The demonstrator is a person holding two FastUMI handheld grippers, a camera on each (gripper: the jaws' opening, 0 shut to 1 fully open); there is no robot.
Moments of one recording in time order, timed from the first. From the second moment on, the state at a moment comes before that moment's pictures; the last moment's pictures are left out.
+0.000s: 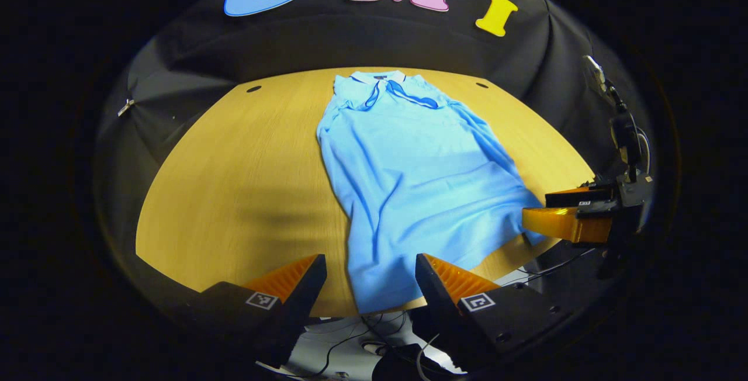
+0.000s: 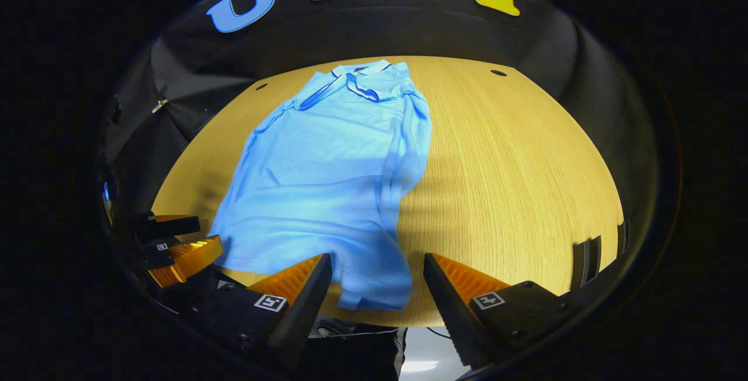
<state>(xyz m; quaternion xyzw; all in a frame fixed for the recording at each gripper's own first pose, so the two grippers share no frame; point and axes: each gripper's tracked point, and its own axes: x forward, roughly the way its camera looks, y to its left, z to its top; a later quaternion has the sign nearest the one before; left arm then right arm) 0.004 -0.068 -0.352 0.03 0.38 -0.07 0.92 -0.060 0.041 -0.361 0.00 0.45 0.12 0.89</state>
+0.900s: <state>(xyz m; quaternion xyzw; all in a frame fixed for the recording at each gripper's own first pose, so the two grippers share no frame) 0.013 -0.108 -0.360 0.05 0.37 -0.10 0.92 -0.055 0.050 -0.372 -0.03 0.46 0.12 0.88</state>
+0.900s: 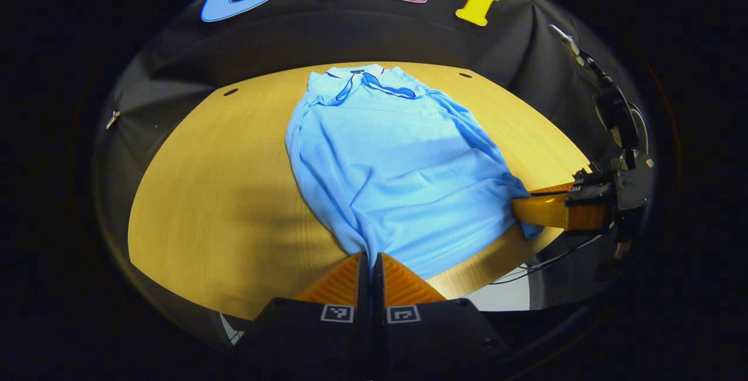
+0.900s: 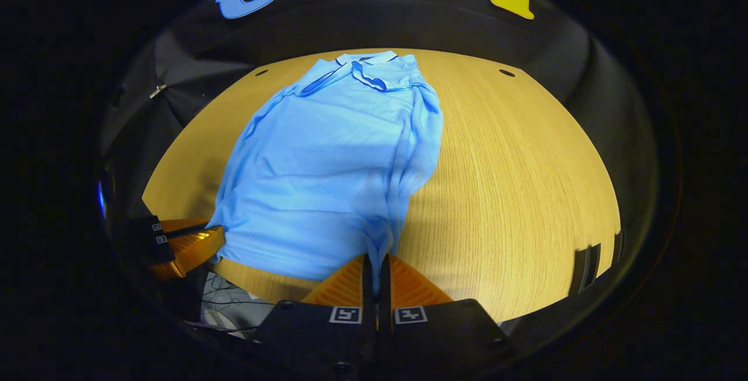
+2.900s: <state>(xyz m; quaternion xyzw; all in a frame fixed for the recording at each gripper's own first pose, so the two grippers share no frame) 0.422 -0.094 -0.105 0.03 0.20 -0.03 0.98 0.381 0.122 -0.198 0.03 0.29 0.19 0.94</state>
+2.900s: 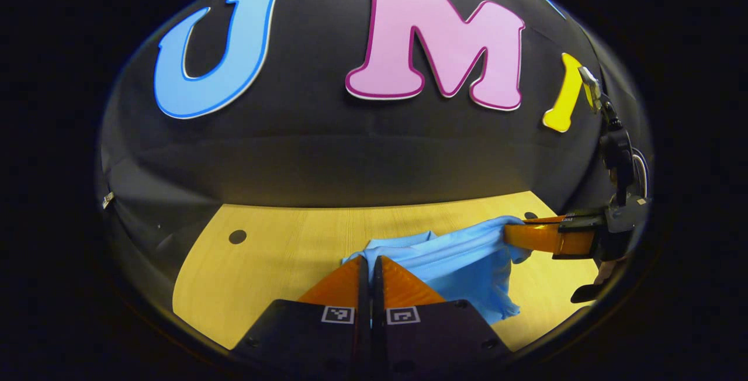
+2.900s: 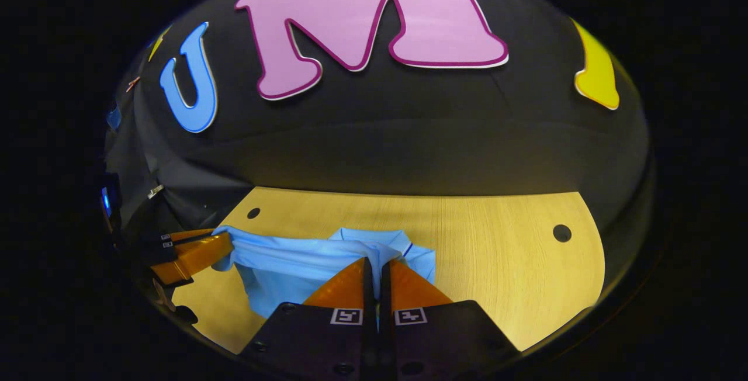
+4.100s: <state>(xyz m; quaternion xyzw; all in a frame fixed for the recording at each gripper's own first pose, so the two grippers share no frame) 0.474 -0.101 -0.144 0.03 0.14 -0.06 0.99 0.408 0.099 -0.273 -0.02 0.27 0.09 0.96</state>
